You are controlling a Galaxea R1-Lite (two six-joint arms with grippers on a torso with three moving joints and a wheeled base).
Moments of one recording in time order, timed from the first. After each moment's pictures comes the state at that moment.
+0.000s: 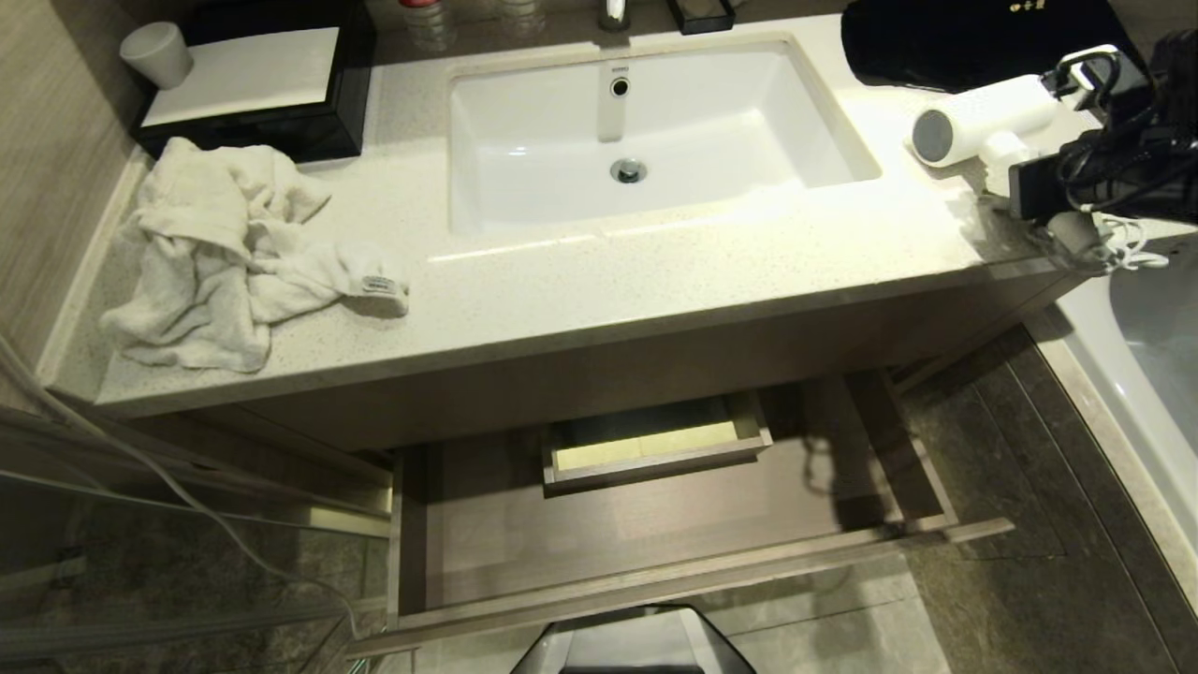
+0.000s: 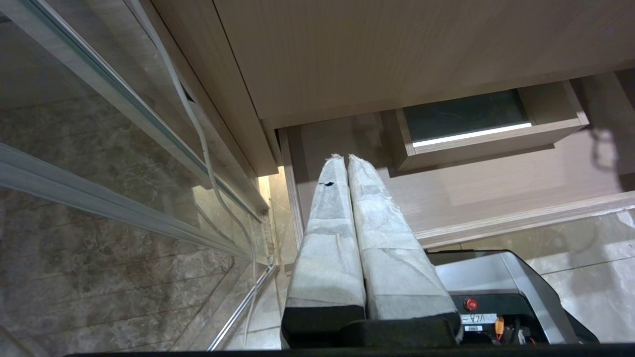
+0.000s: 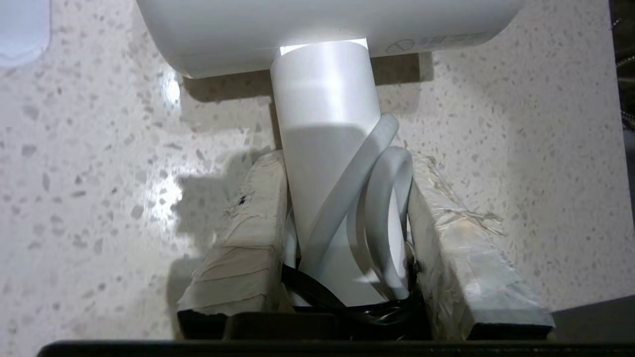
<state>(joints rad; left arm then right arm) 0.00 0.00 0.00 0.00 0.00 0.00 -0.12 1.86 -1.64 -0.10 -0.03 -0.32</state>
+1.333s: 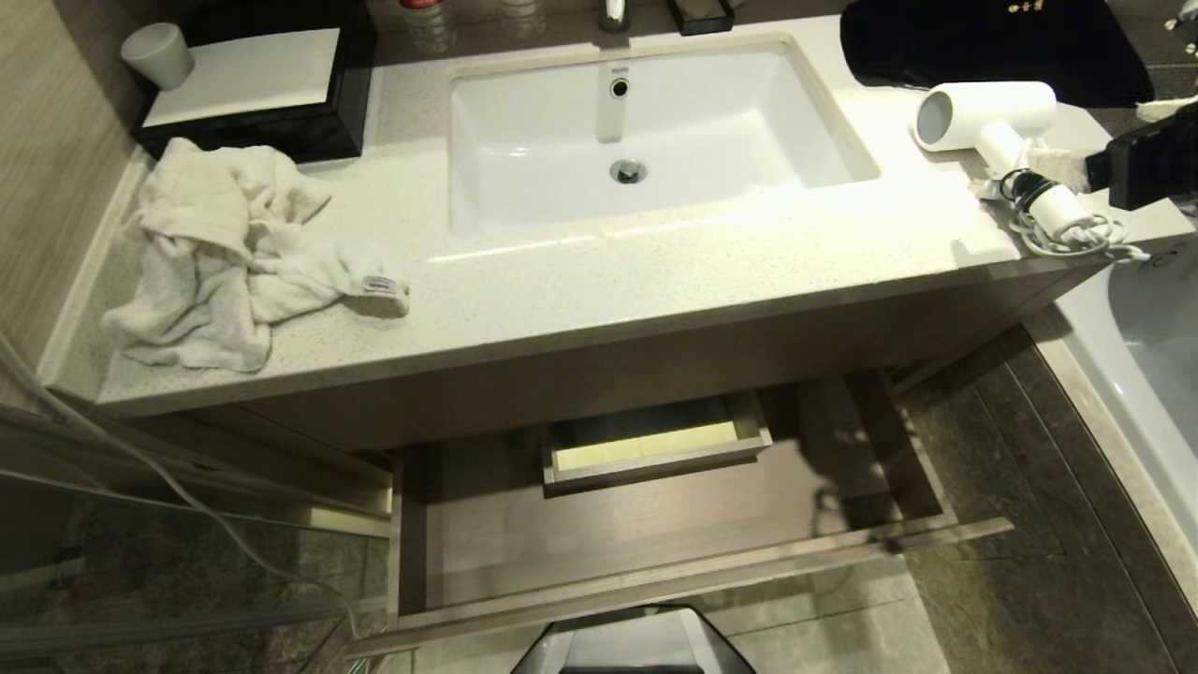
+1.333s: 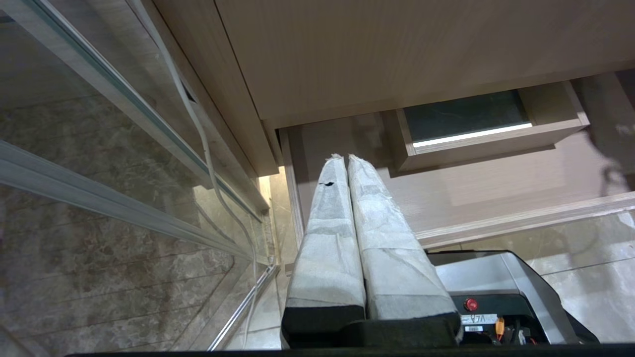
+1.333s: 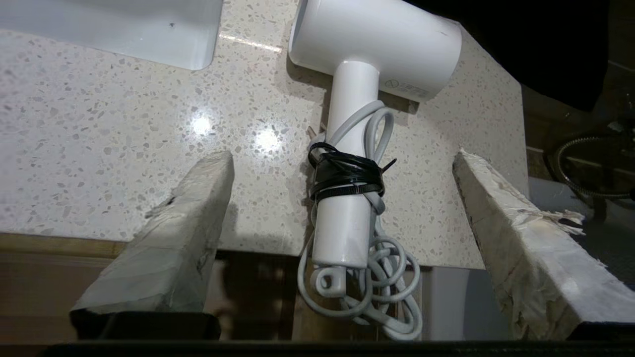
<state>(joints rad) 0.00 0.00 0.00 0.00 0.00 0.00 -0.13 1.50 -1.31 -0.21 0.11 -0.43</state>
